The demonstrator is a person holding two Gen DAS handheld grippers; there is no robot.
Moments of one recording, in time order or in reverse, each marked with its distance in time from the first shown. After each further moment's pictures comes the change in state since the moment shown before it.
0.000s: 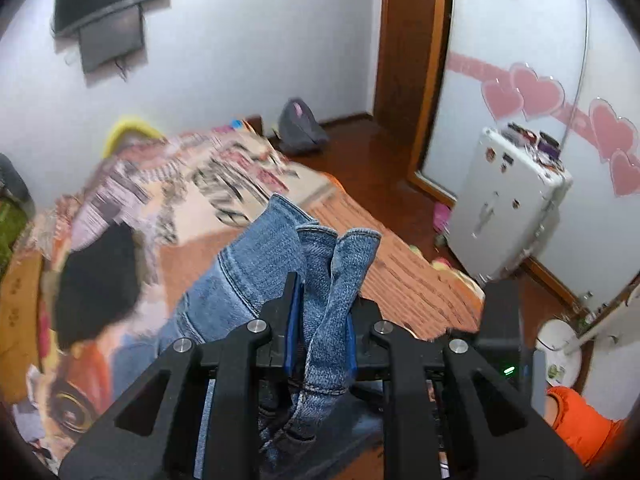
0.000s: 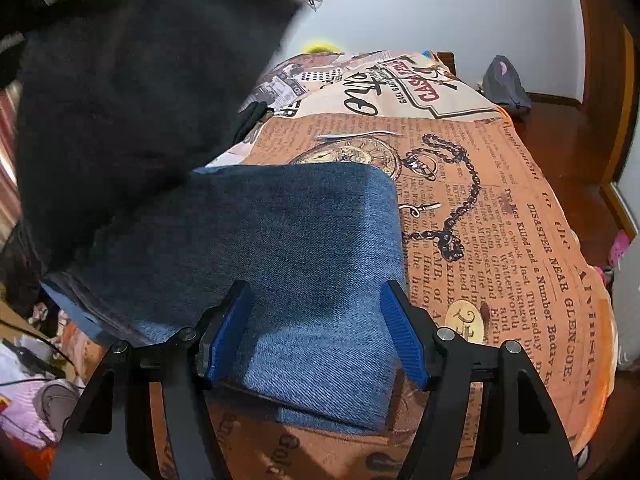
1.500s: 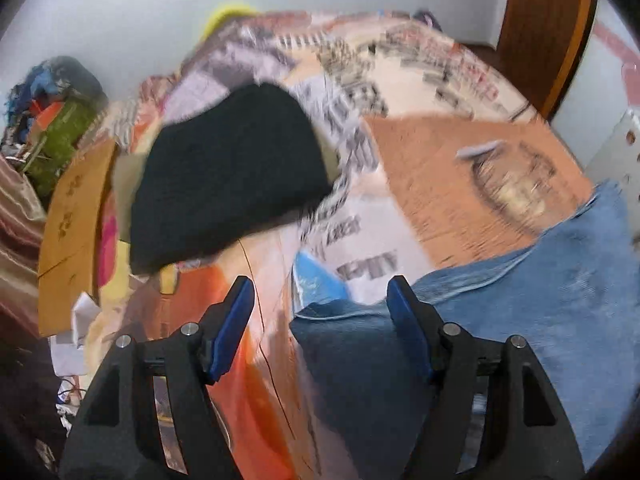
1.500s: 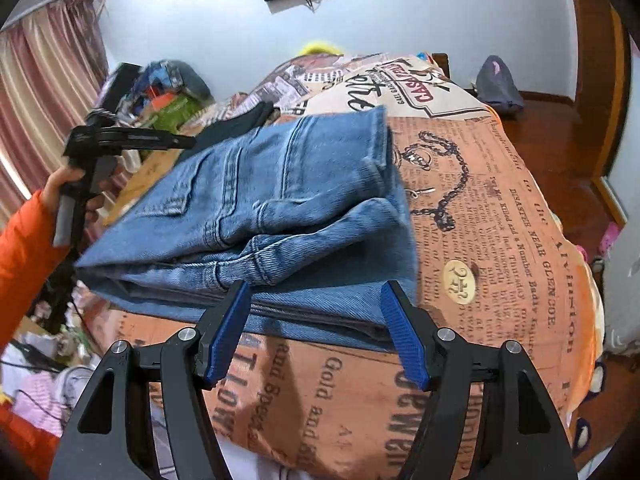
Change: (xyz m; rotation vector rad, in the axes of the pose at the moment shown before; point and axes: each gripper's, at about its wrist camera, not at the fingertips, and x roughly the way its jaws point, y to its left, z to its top) left arm 0.087 0.246 -0.076 -0.196 0.335 0.296; right arm -0.028 0.029 -0.016 -0.011 0.016 -0.041
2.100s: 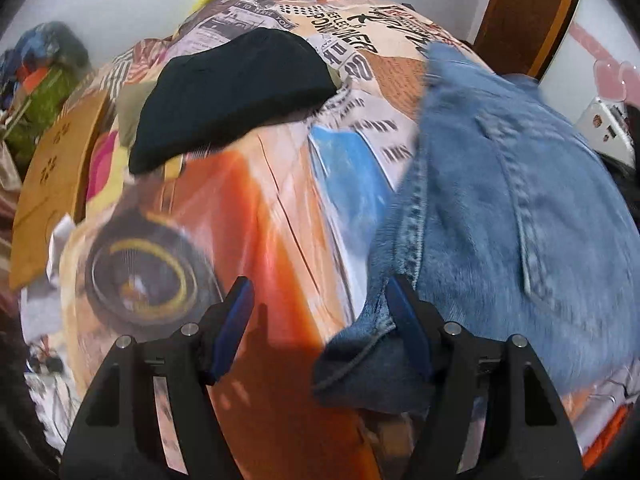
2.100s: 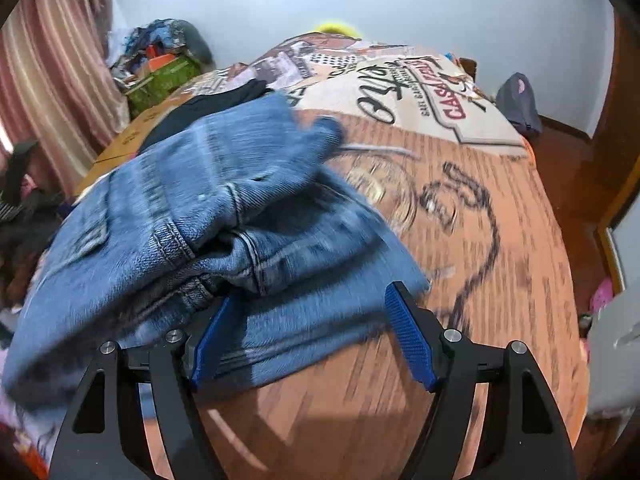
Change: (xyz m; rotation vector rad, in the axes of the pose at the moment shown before) left arm -0.039 0.036 -0.118 -0.036 0.012 -0.125; right arm 0.089 -0.015 0.076 -0.136 0.078 -0.055
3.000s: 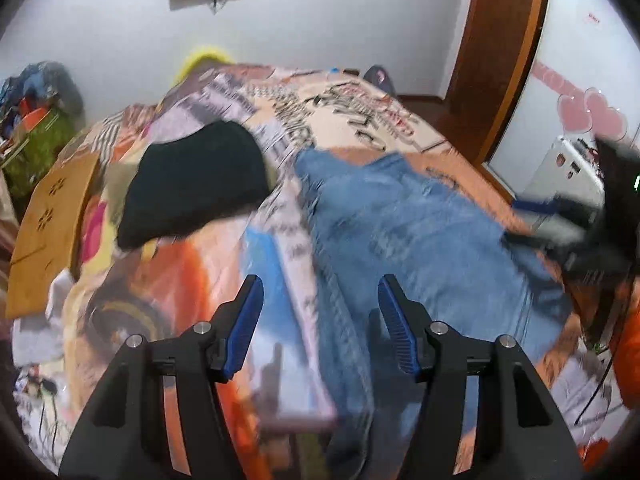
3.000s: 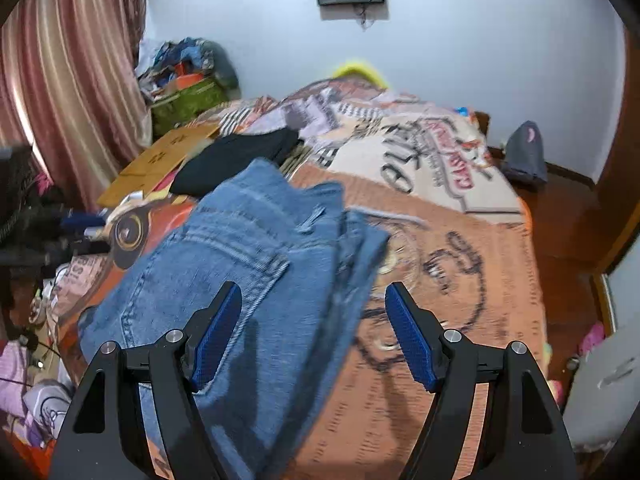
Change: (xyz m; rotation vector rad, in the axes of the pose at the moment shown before) left arm -0.067 -0.074 0.038 0.026 -0.243 -0.067; right arm -0.057 0.036 0.021 -0.093 -0.100 0.045
